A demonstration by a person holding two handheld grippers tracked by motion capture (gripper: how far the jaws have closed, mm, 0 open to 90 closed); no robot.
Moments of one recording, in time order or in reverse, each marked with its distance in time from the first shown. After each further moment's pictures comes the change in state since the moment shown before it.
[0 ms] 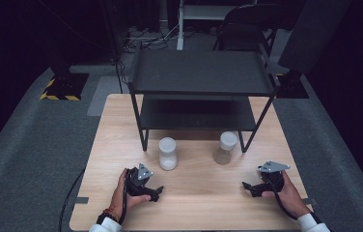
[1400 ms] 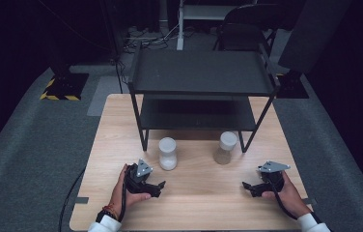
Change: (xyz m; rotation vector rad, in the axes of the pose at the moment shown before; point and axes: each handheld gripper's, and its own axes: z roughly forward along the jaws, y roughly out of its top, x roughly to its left) left arm -0.001 0.009 -0.012 -0.077 -0.015 -0.020; right arm 0.000 0.000 0.000 0.000 0.000 0.000
